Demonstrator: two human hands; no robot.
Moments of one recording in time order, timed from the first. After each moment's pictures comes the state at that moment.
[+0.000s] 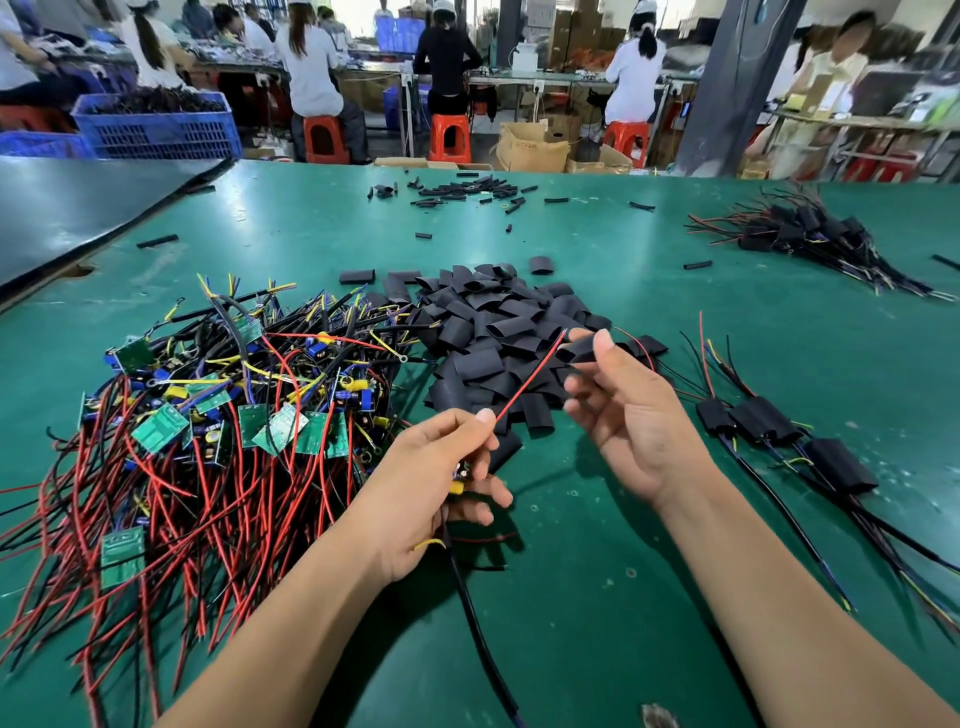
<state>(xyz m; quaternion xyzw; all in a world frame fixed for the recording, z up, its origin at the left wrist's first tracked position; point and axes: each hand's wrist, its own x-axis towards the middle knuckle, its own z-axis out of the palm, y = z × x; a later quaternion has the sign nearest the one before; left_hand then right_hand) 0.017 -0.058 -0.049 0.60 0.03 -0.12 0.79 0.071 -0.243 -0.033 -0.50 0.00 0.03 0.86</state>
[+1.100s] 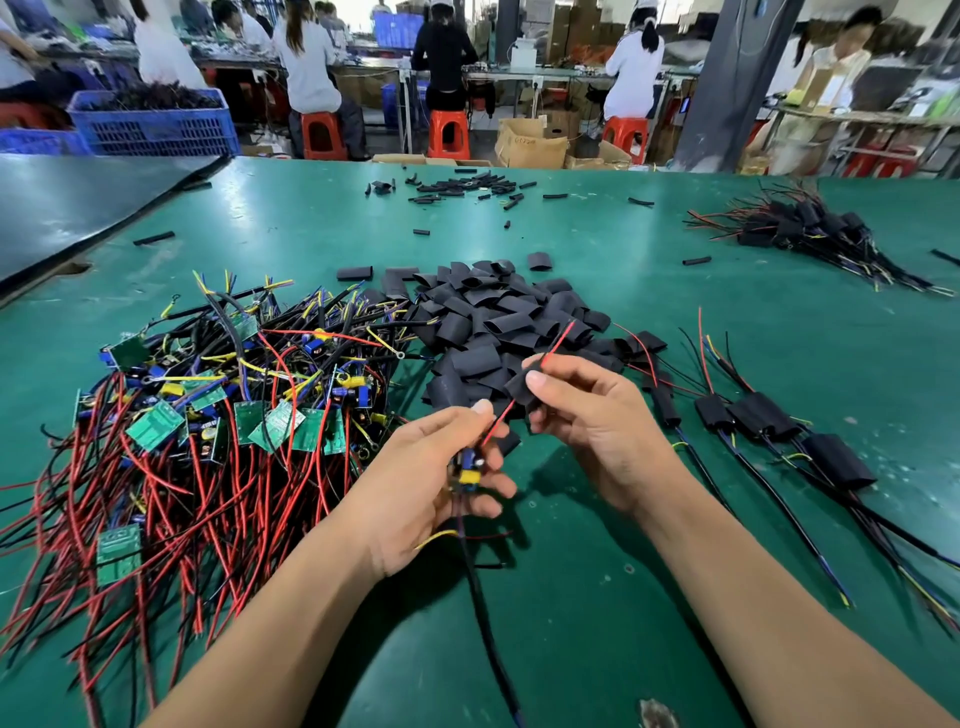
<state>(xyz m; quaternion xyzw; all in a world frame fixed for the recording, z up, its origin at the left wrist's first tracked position) 0.017 -0.058 -0.042 0.57 0.03 -0.14 0.81 0.064 -0.228 -0.042 -0.56 -0.07 0.06 0.82</state>
